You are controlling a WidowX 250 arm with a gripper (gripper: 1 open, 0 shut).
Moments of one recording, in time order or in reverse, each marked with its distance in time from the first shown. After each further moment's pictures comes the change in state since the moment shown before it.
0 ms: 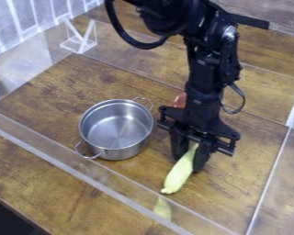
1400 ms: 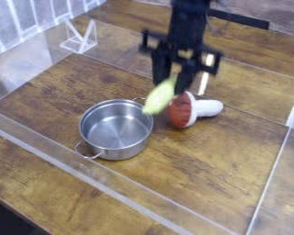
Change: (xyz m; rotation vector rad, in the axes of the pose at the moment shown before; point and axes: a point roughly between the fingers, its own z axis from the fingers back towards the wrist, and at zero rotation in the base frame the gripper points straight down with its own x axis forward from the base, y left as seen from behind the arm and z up) arm 0.026 0.058 0.093 0.056 0.004 0.104
